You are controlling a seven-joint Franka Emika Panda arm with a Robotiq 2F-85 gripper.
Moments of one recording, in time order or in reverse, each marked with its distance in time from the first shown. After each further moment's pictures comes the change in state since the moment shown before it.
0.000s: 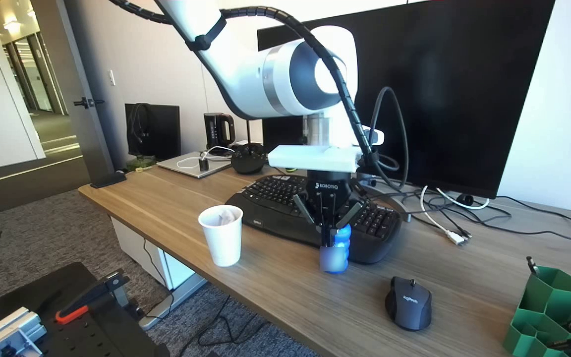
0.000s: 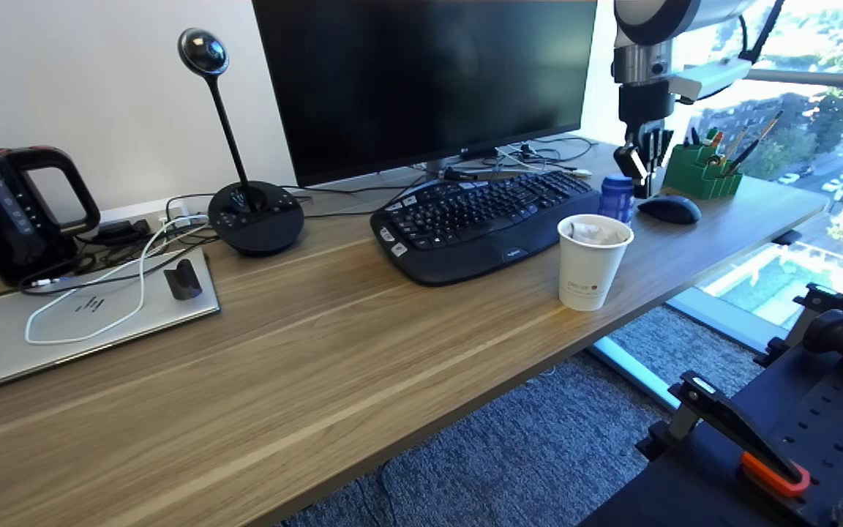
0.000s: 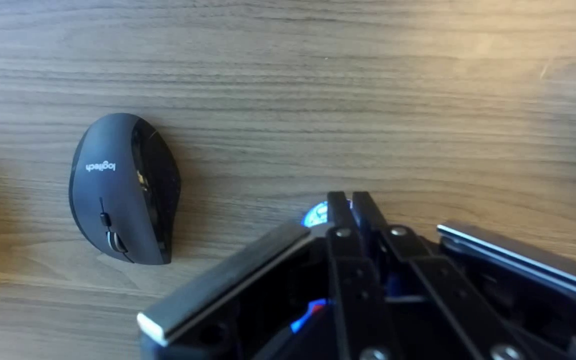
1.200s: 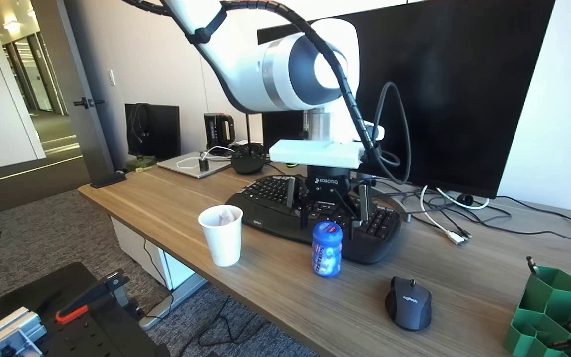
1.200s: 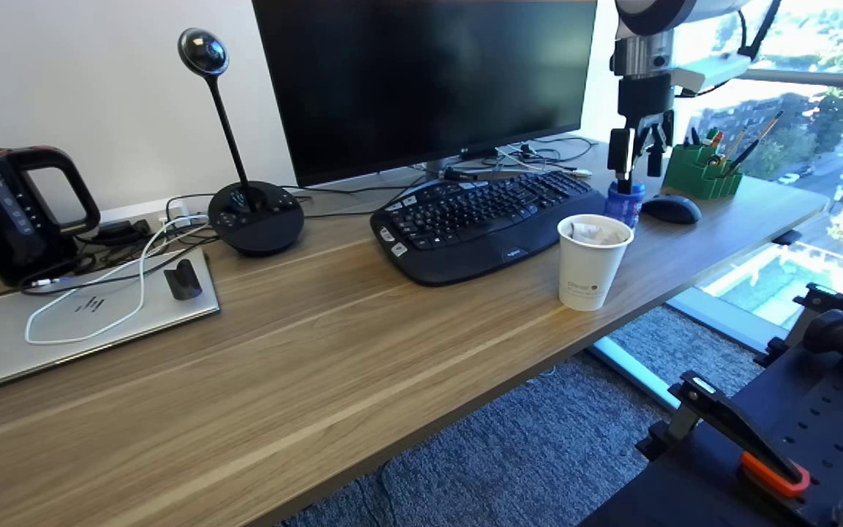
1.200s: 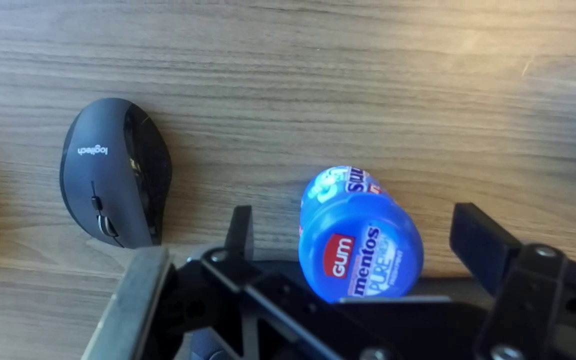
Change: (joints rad) arm -0.006 -0.012 0.007 0.000 0.031 -0.001 -0.052
